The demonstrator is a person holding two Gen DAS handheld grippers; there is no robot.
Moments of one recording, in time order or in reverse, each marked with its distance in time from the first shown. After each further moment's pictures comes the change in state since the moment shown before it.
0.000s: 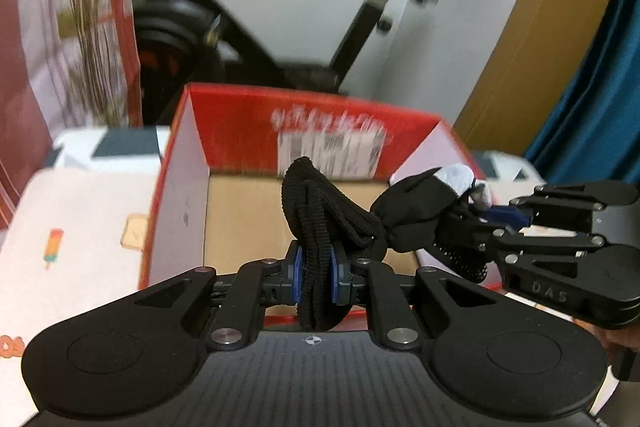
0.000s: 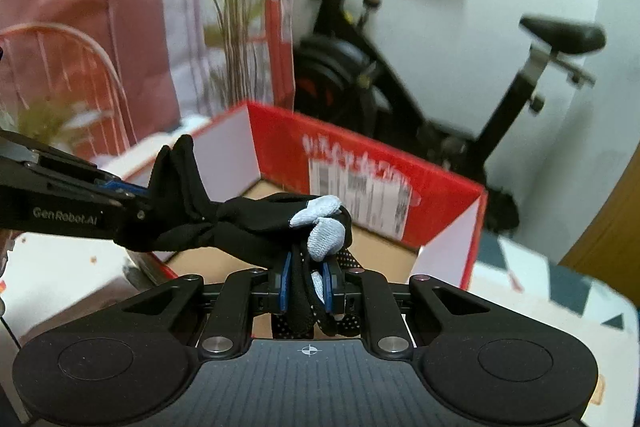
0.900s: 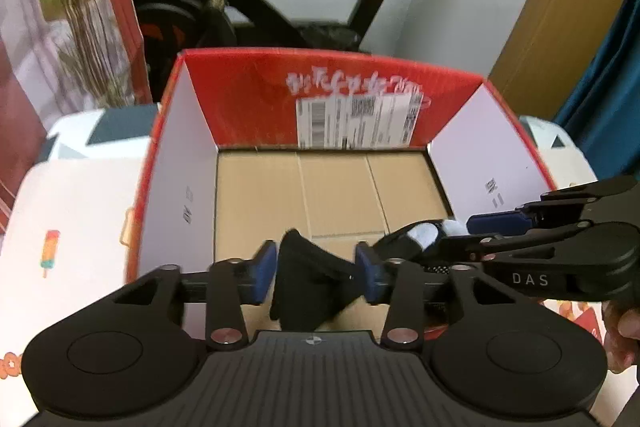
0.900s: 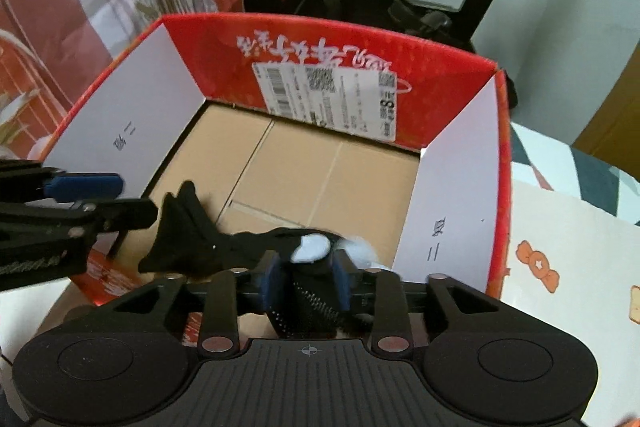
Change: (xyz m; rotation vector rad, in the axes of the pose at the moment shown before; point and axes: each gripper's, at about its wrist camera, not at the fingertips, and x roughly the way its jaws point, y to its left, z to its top) left arm 0.048 0.009 0.012 0.034 0.126 0.070; right arm 0.076 -0.026 0.001 0.219 0.272 -0.030
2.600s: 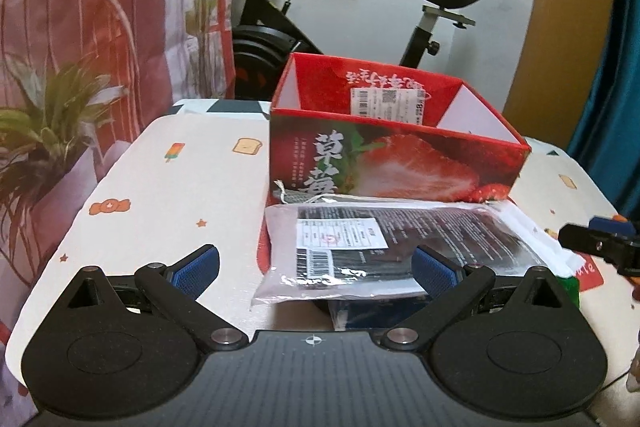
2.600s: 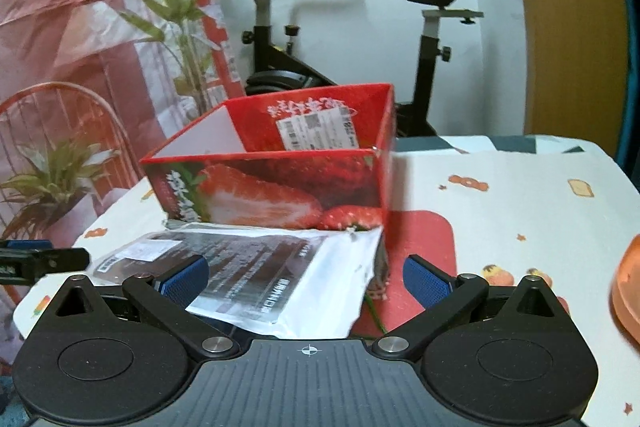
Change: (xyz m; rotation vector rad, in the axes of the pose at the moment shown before) left arm -0.143 -0.023 -0.197 -0.085 -0.288 0.174; right arm -0.130 -0.004 -0.245 0.112 -0.490 0.048
